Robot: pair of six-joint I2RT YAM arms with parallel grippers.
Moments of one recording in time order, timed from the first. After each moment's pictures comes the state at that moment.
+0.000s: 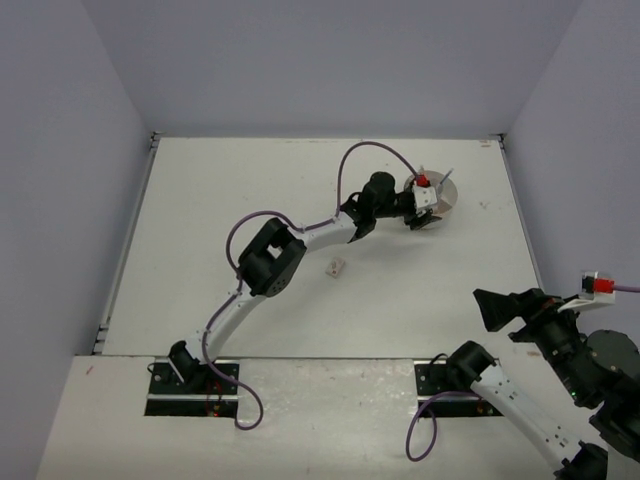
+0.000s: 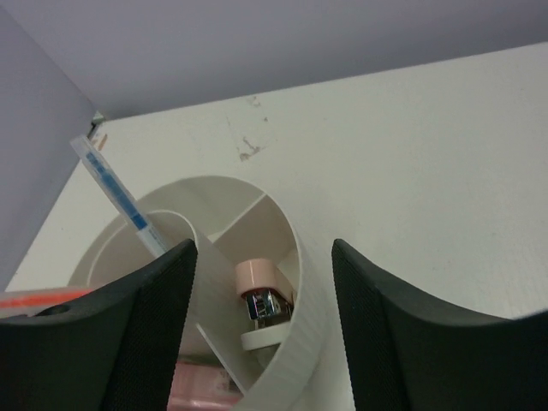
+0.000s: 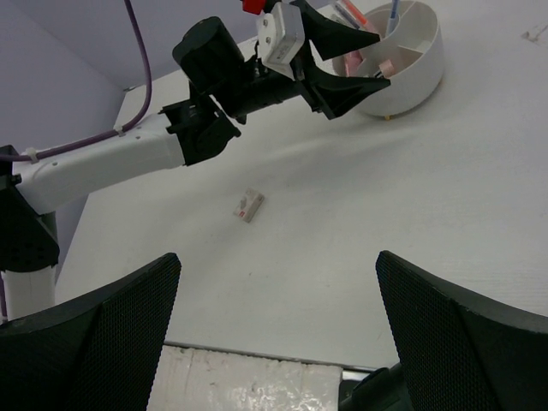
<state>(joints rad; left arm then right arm) -0.85 2.56 2.03 0.44 0.56 0.35 0.65 0.21 1.19 -1.22 0.39 0.63</state>
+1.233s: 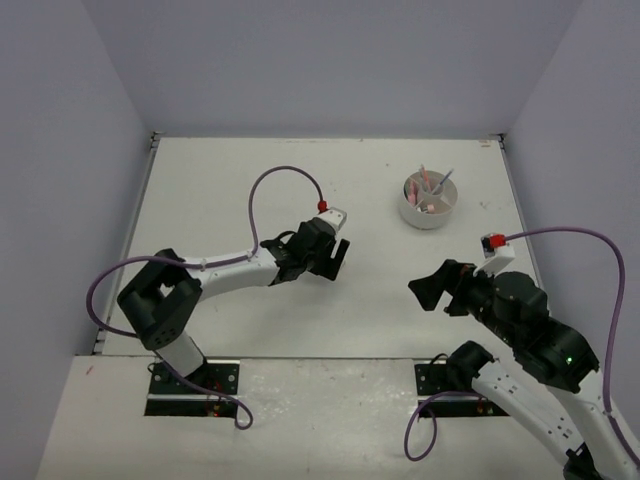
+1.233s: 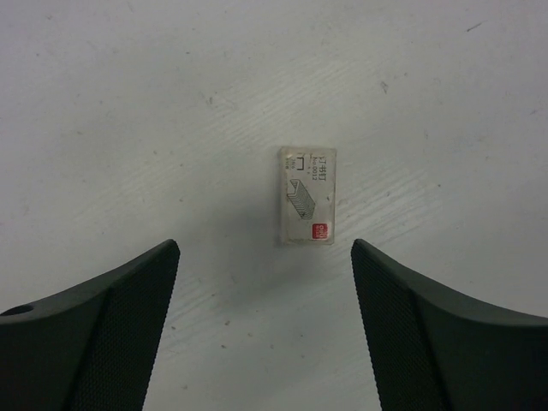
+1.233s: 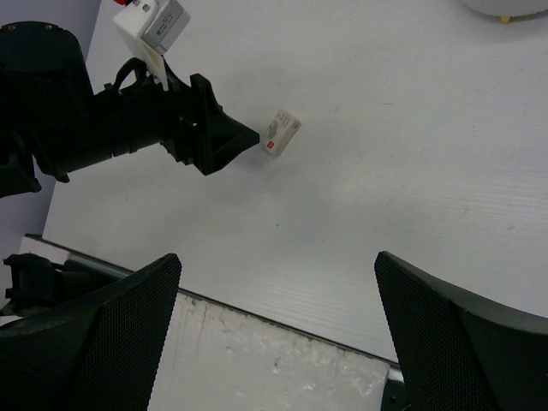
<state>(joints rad) -0.87 1.64 0.97 -0.15 -0.23 -0.31 0.65 0.39 0.89 -0.94 0.14 0.67</state>
